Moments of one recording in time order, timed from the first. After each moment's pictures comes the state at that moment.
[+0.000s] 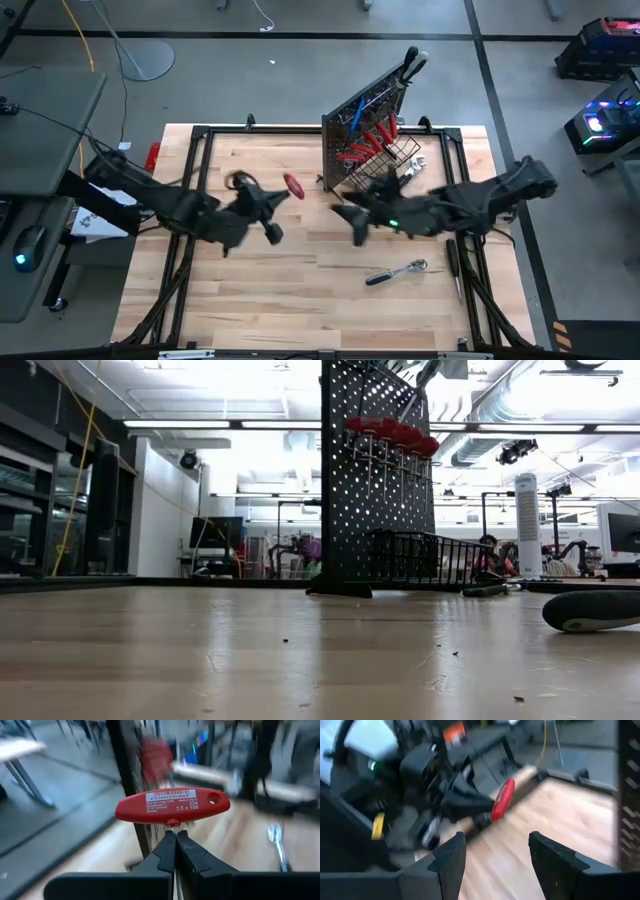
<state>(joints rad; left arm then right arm) -0.45 1.30 1.23 -0.56 -1.00 -0.49 0.41 1.46 1.57 -0.51 0.70 0.78</state>
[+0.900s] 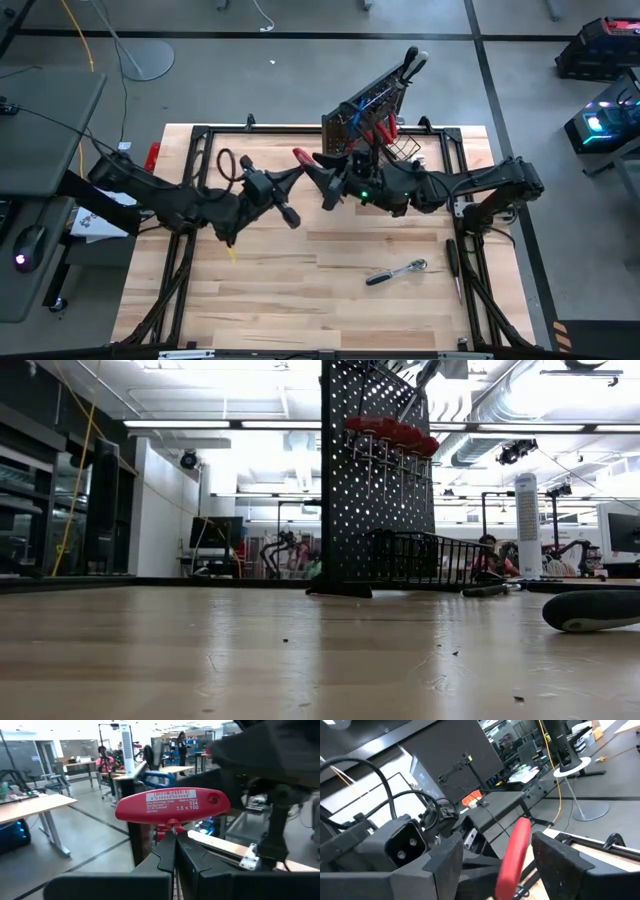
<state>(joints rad) -0.39 1.34 1.23 0.14 -1.13 0.06 0.21 1.59 1.57 0.09 0.64 0.54</state>
